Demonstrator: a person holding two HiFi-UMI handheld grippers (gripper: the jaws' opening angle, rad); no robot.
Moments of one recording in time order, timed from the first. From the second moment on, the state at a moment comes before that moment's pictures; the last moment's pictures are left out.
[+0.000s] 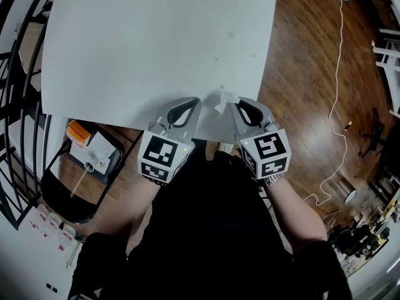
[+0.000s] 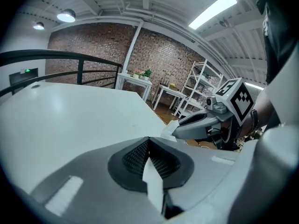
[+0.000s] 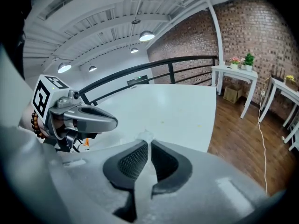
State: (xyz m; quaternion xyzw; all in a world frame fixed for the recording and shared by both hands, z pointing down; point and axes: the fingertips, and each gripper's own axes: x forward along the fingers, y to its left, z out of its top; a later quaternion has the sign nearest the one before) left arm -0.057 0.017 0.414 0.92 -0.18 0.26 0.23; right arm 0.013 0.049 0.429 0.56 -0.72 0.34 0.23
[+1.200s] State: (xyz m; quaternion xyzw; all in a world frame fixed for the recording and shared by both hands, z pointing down) left arm -0.060 -0.013 0.442 0.92 -0.17 0.27 0.24; right arm 0.007 0.022 0.482 0.54 -0.70 0.36 0.29
